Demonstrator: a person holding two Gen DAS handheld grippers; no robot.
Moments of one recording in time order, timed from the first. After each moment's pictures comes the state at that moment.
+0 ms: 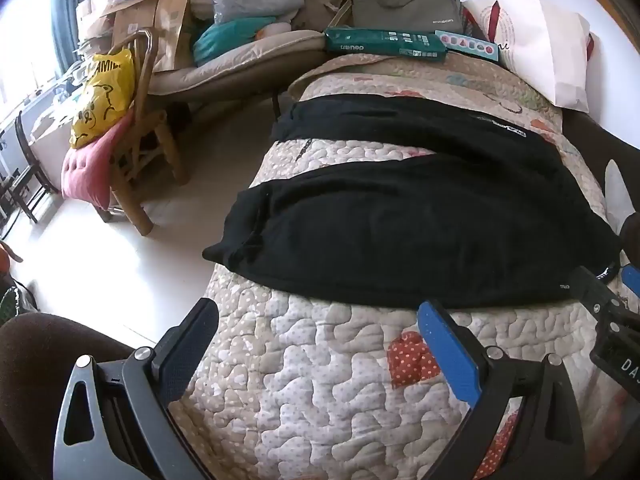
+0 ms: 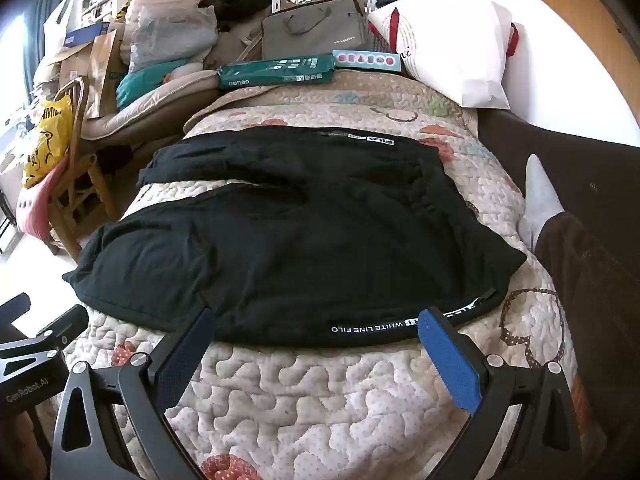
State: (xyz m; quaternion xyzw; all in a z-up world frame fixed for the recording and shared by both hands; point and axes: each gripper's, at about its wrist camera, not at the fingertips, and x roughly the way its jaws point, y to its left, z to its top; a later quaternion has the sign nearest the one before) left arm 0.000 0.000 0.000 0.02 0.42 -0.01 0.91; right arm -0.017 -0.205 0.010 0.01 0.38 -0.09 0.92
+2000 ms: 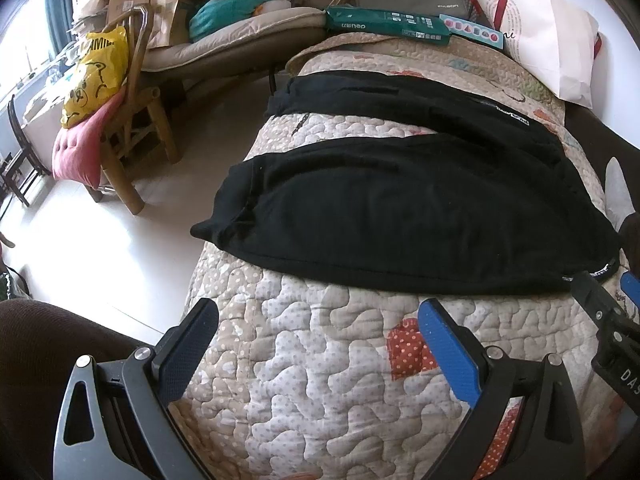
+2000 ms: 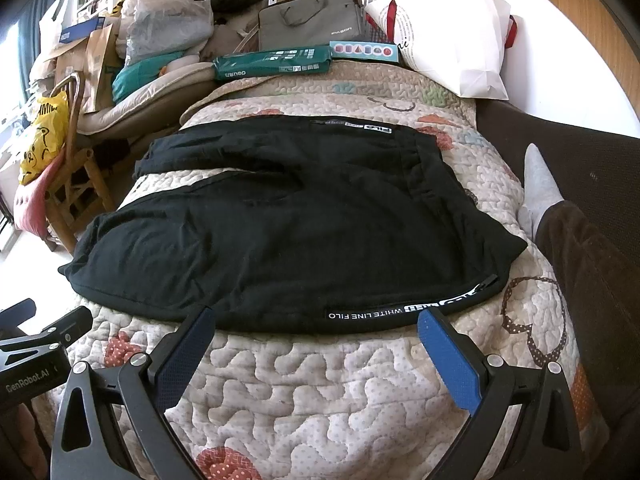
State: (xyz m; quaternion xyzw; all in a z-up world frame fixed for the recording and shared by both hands) left arm 0.007 0.007 -0.018 0.00 0.46 -0.02 0.89; right arm -0.022 -0.204 -0.002 0.01 0.40 -0.09 0.91
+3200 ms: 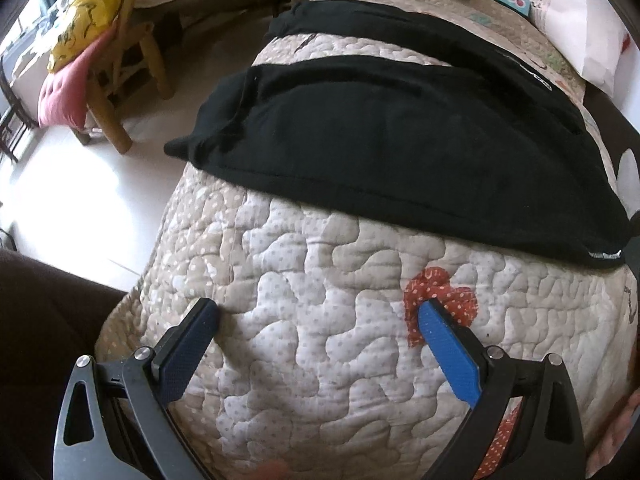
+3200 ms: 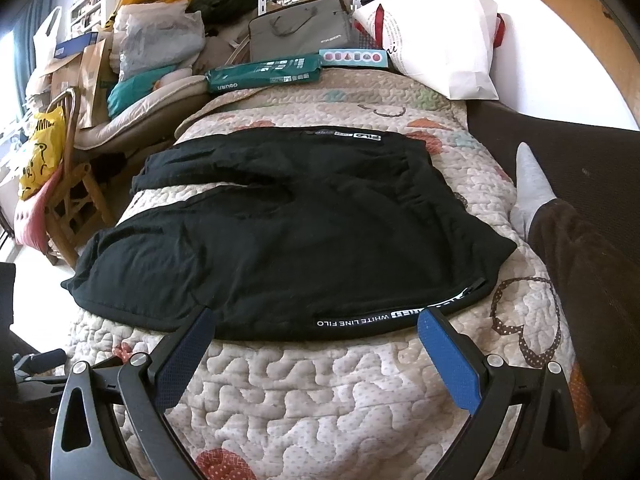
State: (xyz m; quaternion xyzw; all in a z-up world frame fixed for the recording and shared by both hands) left arm 0.011 0.011 -0.062 -0.04 0.56 -0.02 0.83; right arm -0.023 -0.215 0.010 0.03 0.39 -0.09 0.92
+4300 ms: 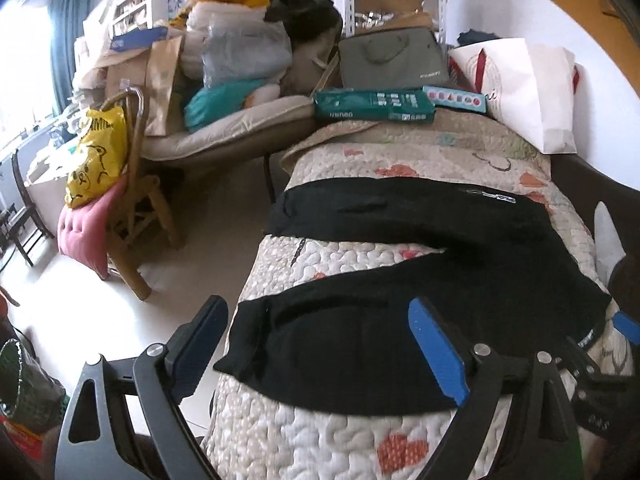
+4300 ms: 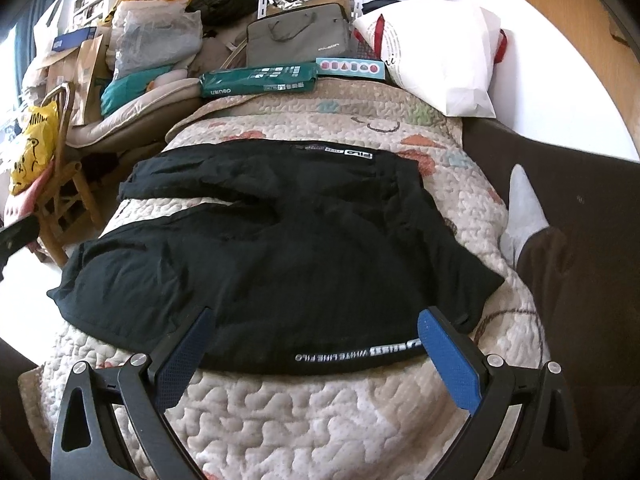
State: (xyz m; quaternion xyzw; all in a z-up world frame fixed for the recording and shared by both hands) left arm 0.056 0.002 0.069 0.02 0.35 -0.04 0.94; right arm -0.001 -0.228 0.024 -0.01 0.38 -0.10 0.92
